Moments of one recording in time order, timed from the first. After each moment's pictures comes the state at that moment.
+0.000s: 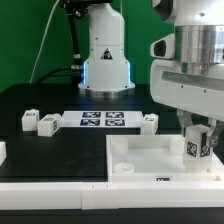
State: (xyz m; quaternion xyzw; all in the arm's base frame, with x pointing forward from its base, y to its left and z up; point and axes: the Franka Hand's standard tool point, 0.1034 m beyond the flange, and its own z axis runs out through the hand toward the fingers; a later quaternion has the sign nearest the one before) arm 0.608 0.122 0.071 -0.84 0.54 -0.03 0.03
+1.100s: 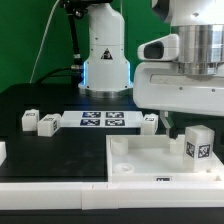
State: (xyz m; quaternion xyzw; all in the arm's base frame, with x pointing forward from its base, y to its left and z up) arm 0.609 0.120 0.072 -0.97 0.23 -0.04 0.02
